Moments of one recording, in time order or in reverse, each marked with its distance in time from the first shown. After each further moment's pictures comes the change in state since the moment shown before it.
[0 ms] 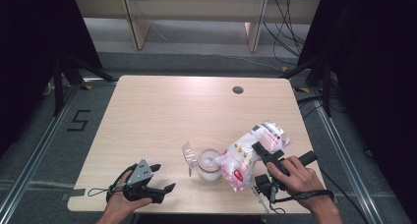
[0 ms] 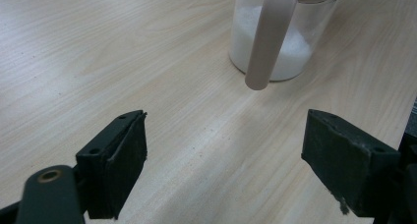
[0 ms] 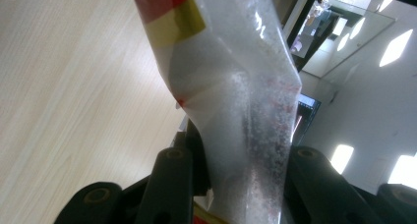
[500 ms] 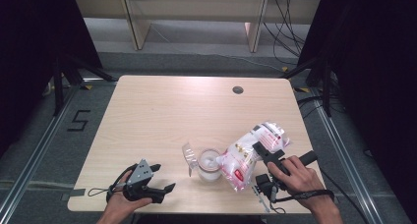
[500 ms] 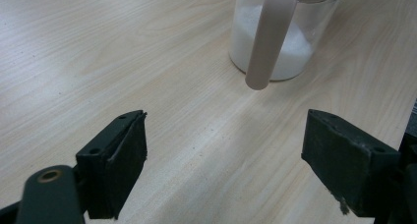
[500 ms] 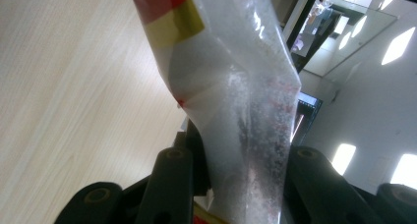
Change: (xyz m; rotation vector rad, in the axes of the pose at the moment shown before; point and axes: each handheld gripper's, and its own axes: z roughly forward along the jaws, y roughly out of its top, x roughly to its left) left arm 0.001 0.000 -0.001 0.010 0.008 0.017; right arm -0.001 -0.001 0.001 -0.007 0.000 -0.014
